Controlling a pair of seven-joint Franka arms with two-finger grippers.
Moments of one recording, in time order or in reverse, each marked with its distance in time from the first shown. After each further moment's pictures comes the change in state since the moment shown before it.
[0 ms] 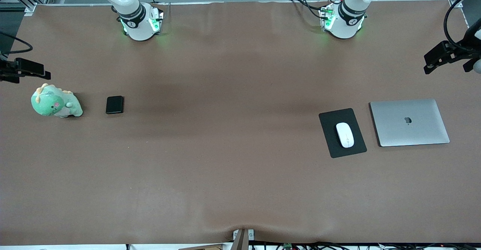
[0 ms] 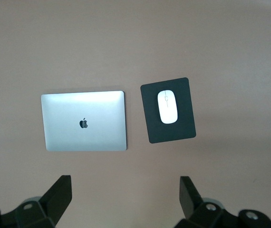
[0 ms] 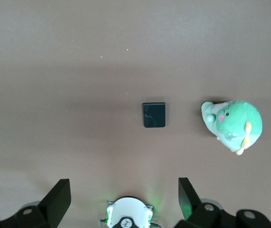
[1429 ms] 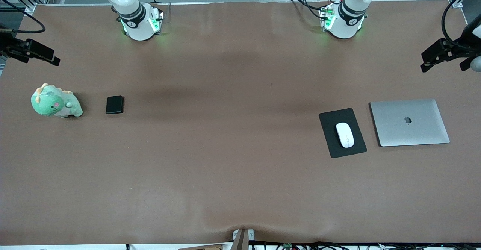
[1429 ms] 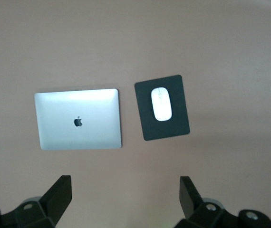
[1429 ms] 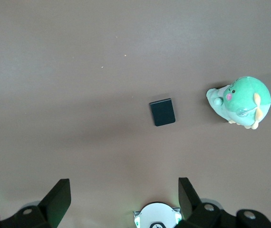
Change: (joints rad) left arm -0.003 0.000 -0.014 0.009 -0.025 -0.031 0.000; right arm -0.081 -0.206 0.152 -0.232 -0.025 0.125 0.227
